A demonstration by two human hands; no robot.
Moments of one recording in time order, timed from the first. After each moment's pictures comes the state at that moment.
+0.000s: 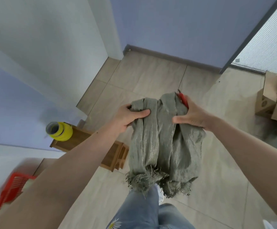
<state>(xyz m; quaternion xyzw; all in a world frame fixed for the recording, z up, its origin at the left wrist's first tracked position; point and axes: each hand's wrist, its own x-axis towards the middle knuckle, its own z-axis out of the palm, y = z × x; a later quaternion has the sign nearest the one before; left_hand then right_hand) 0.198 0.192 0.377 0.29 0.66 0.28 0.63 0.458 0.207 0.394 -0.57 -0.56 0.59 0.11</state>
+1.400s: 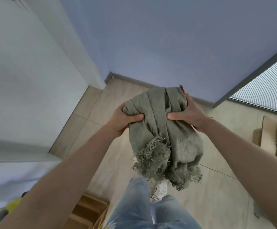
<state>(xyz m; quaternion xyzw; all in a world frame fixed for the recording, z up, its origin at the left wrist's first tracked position) 0.300 0.643 0.359 0.28 0.57 0.37 0.68 0.565 0.664 0.383 -0.58 -0.46 0.63 0.25</state>
